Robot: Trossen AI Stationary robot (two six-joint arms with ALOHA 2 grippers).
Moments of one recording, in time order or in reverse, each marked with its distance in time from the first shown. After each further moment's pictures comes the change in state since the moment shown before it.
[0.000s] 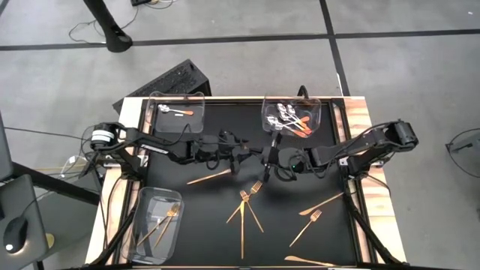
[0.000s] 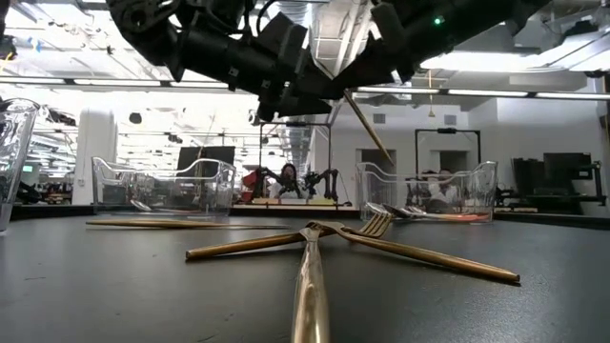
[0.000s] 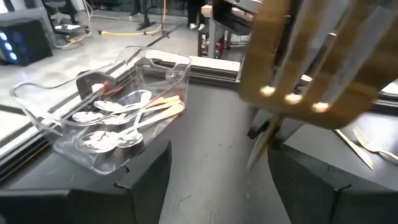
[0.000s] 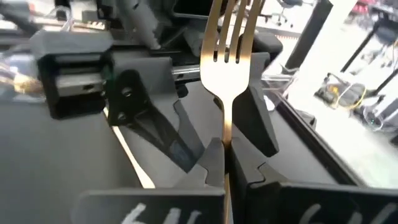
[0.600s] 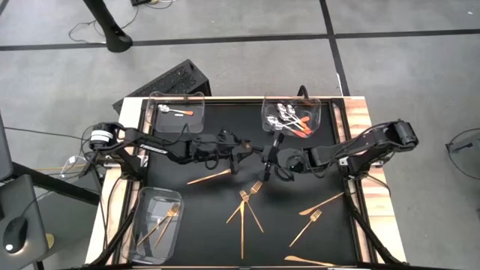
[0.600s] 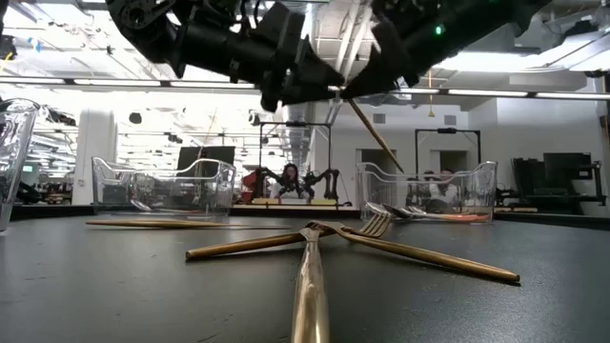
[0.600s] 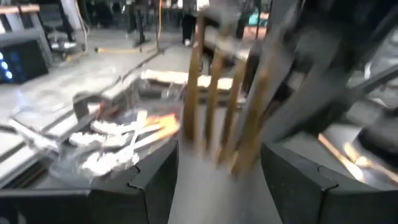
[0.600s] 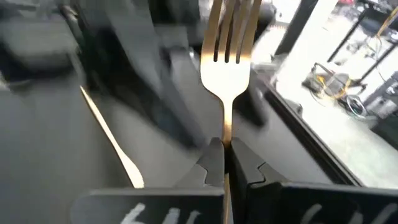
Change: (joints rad) left arm -0.001 -0.014 0.000 0.053 0.023 0.026; right arm -0.002 0.001 -0.002 -0.072 0.064 0.028
